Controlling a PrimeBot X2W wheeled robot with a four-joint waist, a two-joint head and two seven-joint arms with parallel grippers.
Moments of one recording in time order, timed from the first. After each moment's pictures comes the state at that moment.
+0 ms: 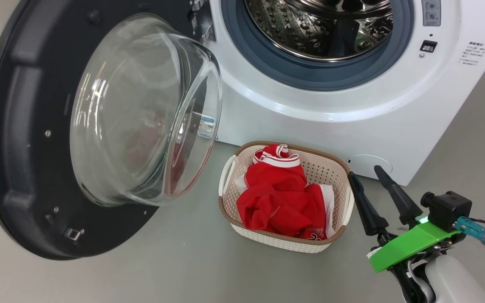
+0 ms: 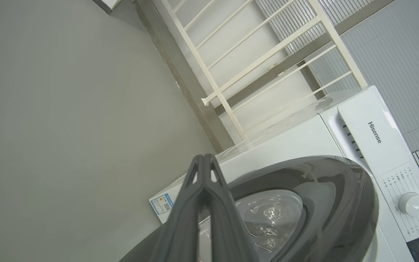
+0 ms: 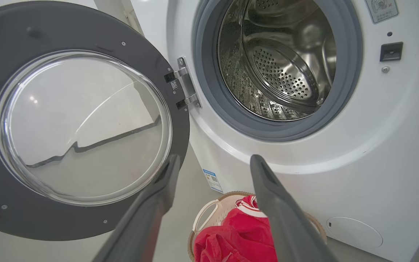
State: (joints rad) left arm -0.54 0.43 0.29 0.33 -1.25 0.13 0.50; right arm -0.26 -0.23 0.24 0.28 0.53 0.13 -0.25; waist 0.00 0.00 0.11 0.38
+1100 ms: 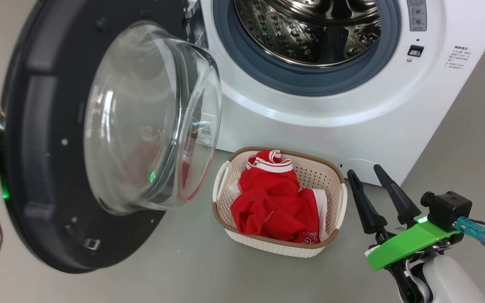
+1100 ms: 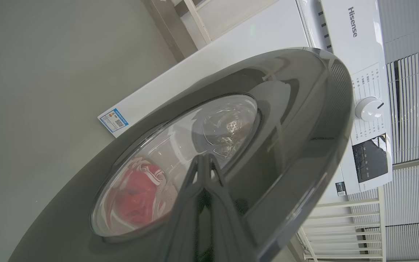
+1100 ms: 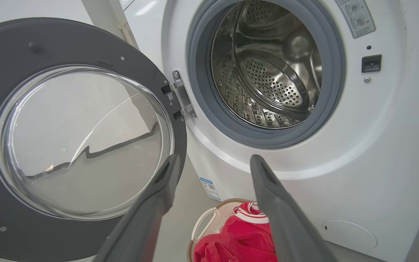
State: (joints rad) left arm -0.51 0.38 0.15 0.12 -1.37 0.28 0.84; right arm -0.26 -0.20 0.22 0.29 0.53 0.13 -0.25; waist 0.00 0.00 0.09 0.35
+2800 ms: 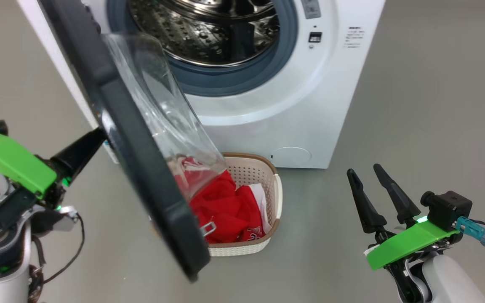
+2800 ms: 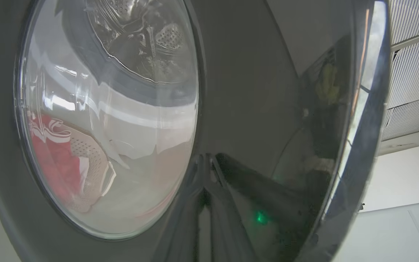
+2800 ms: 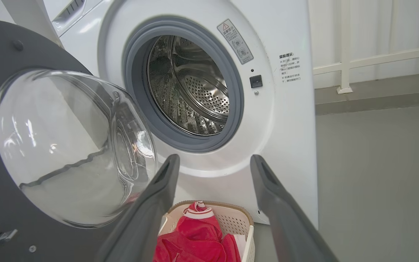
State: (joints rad) left arm -0.44 0.22 -0.01 -0.16 -1.35 0.35 0.81; right arm -0.26 -0.19 0.21 0.28 0.53 0.13 -0.25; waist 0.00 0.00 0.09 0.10
